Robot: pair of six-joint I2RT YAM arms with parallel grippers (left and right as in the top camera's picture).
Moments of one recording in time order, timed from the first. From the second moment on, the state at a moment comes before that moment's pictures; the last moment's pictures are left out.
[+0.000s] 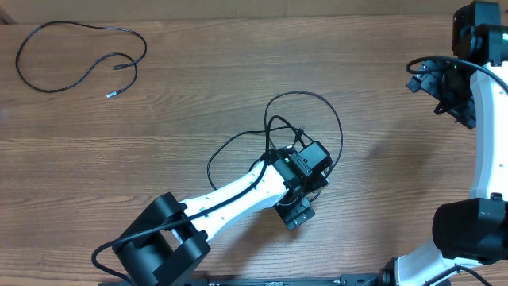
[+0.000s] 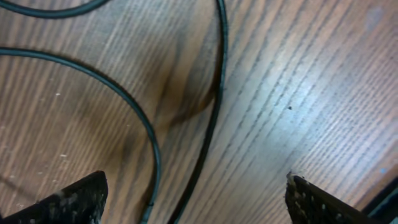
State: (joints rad) left arm -0.93 1.82 1.25 -0.89 0.09 0.08; right arm -0.16 1.80 1.94 -1.52 0.17 0.56
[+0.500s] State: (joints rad) left arm -0.93 1.82 1.21 -0.89 0.12 0.11; right arm -0.16 1.80 1.94 -1.52 0.17 0.56
